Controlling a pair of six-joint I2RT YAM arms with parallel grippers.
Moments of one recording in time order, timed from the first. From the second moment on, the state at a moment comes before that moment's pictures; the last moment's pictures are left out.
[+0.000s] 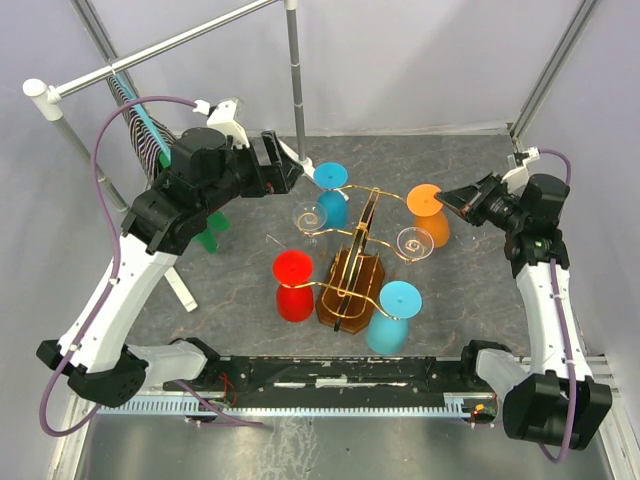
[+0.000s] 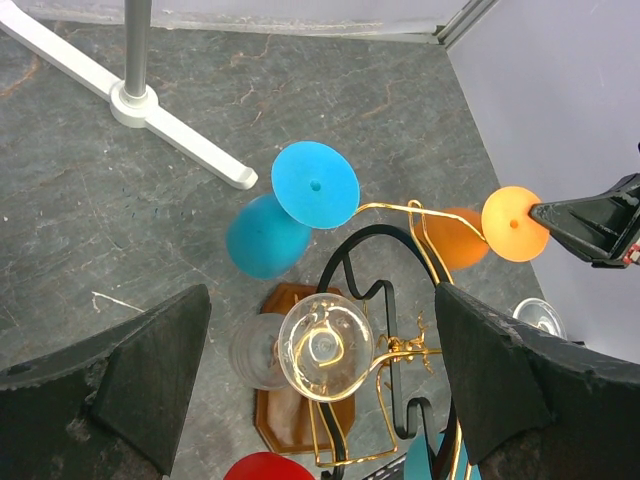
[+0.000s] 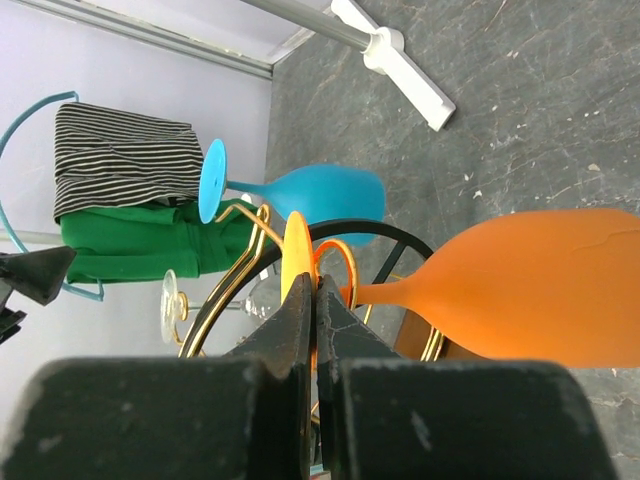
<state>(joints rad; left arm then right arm) -0.59 1.22 1.64 -0.76 -0.08 -0.48 -0.16 1.01 0.91 -0.22 -0.74 0.84</state>
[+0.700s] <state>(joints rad) -0.59 1.22 1.58 -0.70 -0.02 -0.52 -0.08 1.16 0.89 0.04 -0.82 1.05</state>
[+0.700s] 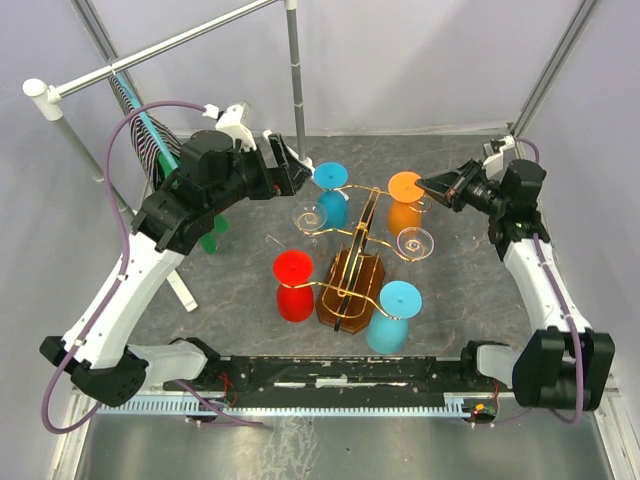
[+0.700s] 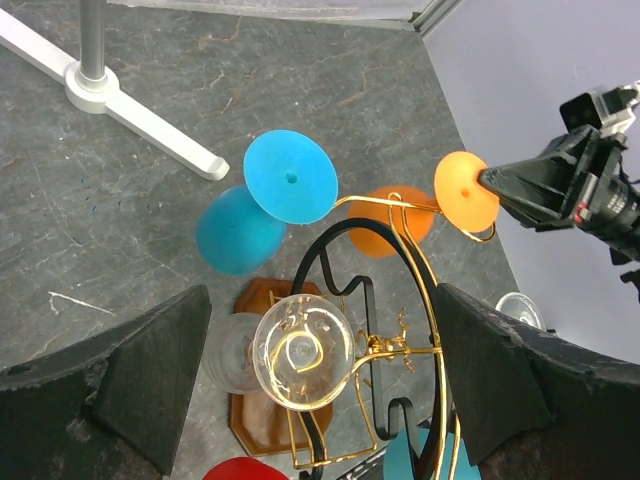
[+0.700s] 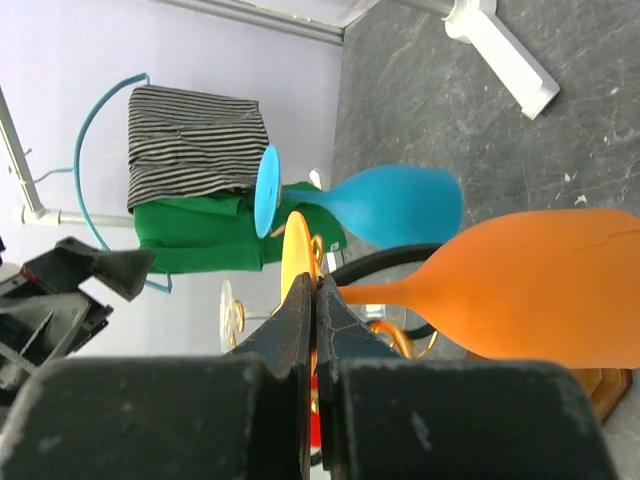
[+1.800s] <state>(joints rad) -0.59 1.16 1.56 -0.71 -0.06 -0.52 0.18 2.22 2.07 -0.73 0.74 -0.20</state>
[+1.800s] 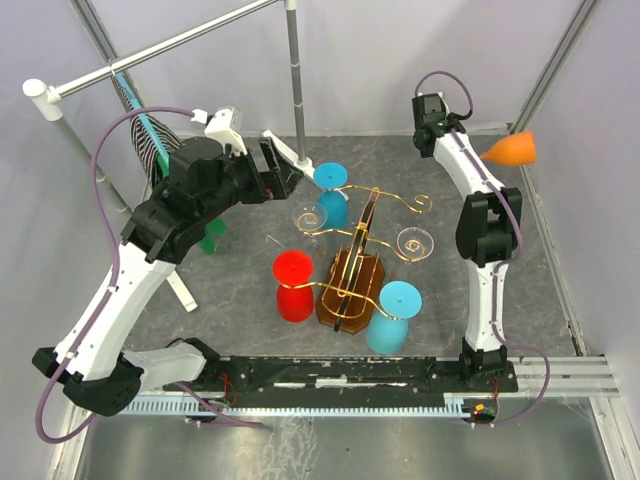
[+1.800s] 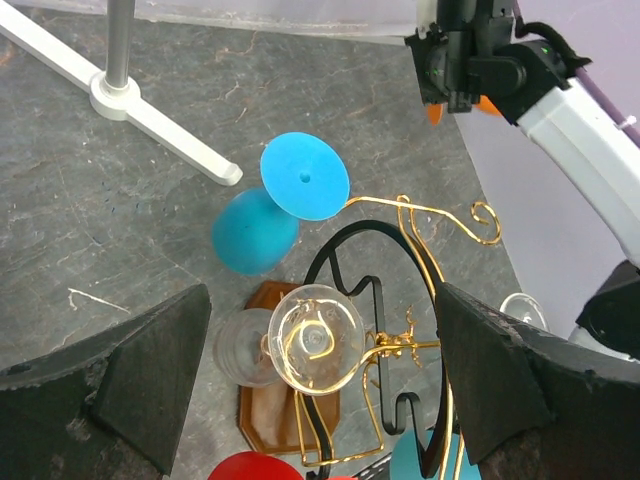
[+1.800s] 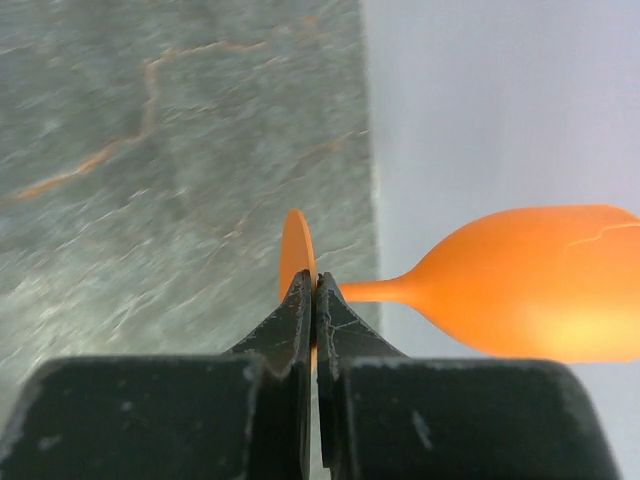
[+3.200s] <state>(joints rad) -0.59 1.22 1.50 -0.68 0.00 -0.48 0.06 2.66 2.11 0.03 1.16 -0.86</state>
